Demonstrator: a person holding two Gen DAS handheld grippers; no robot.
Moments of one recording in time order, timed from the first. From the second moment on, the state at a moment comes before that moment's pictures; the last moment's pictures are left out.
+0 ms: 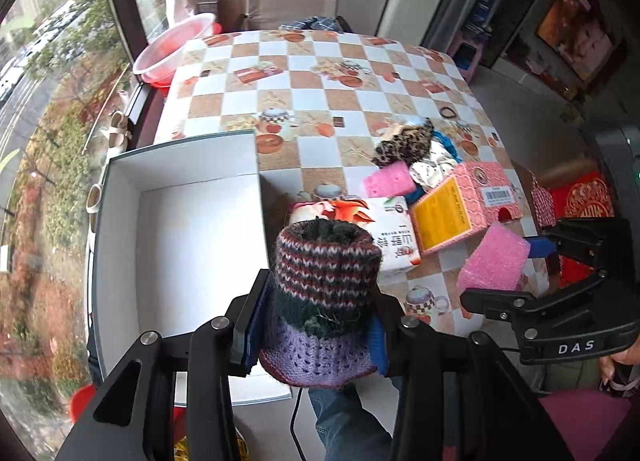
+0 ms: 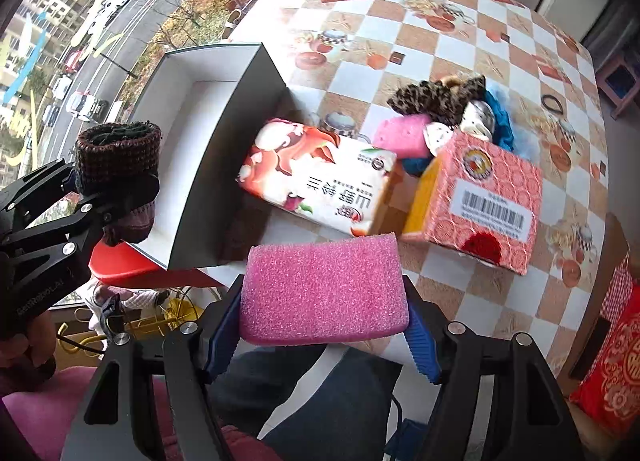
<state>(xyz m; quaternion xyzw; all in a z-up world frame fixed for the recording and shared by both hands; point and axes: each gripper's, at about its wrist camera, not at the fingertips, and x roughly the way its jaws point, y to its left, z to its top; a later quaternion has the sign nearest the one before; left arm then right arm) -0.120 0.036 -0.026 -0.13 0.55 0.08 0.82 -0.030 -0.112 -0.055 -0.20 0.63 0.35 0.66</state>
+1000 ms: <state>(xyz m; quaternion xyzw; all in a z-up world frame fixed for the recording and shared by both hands) -0.216 0.144 -0.086 -0.28 0.55 0.30 0.73 -0.095 0.060 -0.059 -0.31 0.58 0.50 0.56</state>
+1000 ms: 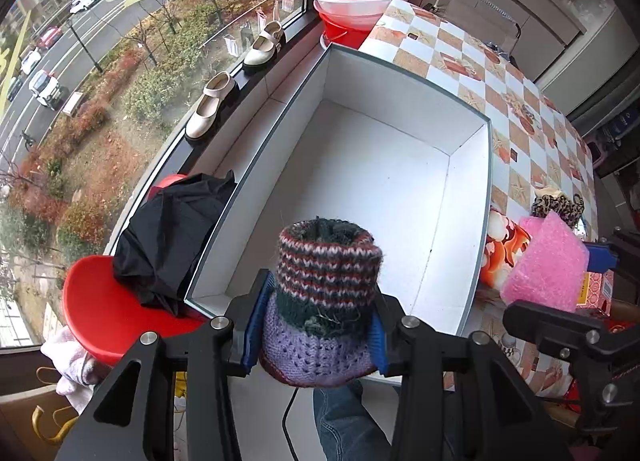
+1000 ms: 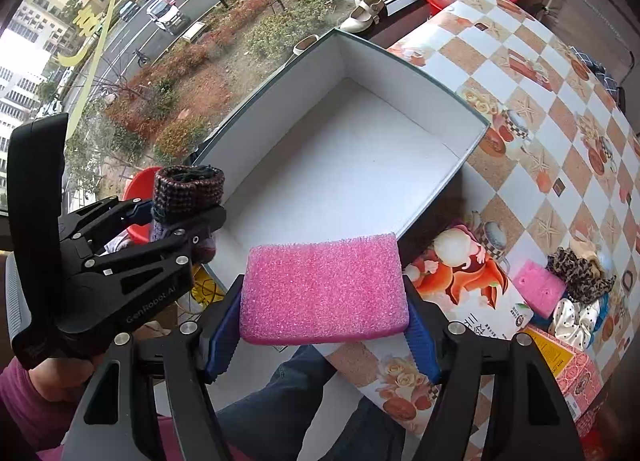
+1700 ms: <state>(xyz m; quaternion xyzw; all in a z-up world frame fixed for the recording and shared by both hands) -0.222 0.152 -0.102 -0.29 0.56 0.31 0.71 -0.107 0.091 -0.067 -0.35 0.56 0.51 0.54</state>
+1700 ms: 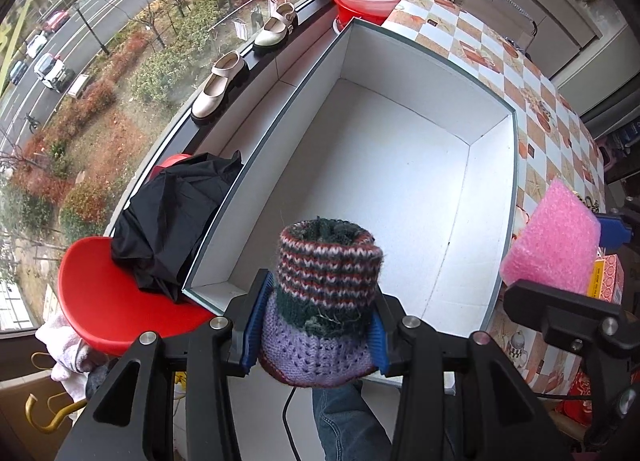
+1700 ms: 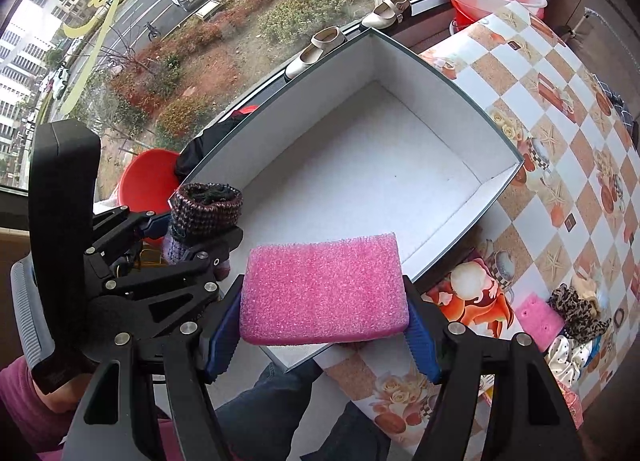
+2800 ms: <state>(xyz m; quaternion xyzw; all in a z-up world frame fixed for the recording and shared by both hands) -0.219 0.152 -0.110 -0.29 0.56 0.30 0.71 -0.106 0.102 -0.072 -0.34 0.57 0.53 0.53</state>
